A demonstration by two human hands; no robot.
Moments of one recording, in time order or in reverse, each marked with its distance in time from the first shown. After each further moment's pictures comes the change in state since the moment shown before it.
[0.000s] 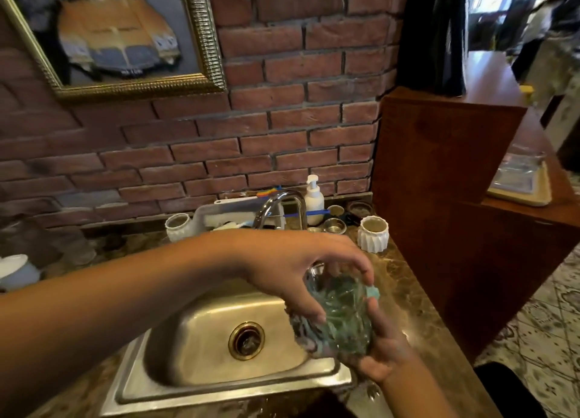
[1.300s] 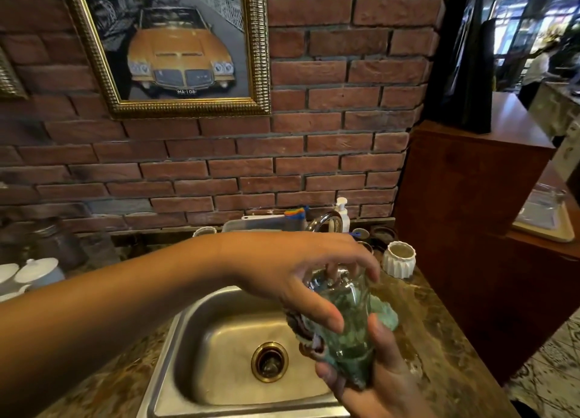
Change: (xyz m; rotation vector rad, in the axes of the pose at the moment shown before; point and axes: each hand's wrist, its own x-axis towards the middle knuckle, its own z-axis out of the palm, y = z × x) left_hand -0.107 -0.013 -0.025 0.140 0.164 0.077; right_hand 0.033 0.060 0.120 0.132 0.047 0.022
